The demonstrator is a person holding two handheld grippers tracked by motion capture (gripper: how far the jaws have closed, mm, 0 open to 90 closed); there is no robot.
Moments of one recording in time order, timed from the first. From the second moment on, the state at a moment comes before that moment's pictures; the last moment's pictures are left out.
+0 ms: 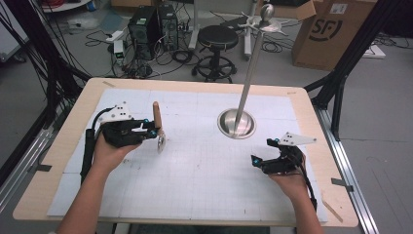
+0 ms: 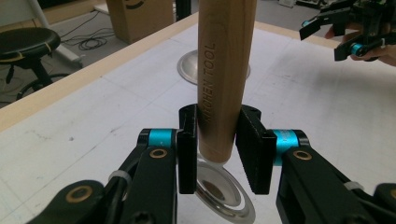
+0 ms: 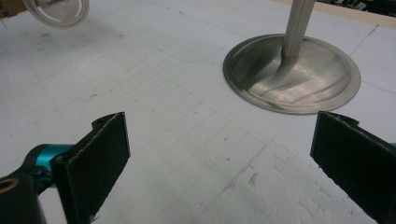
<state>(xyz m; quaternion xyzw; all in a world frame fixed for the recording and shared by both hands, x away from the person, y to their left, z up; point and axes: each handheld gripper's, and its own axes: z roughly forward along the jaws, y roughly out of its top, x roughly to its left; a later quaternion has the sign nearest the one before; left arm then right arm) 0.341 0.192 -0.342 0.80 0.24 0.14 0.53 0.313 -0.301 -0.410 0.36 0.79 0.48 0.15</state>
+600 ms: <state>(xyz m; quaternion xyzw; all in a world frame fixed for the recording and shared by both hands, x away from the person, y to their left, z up) 0.356 0.172 -0.328 0.79 0.25 0.14 0.53 0.308 -0.306 -0.407 0.35 0.78 0.49 0.15</state>
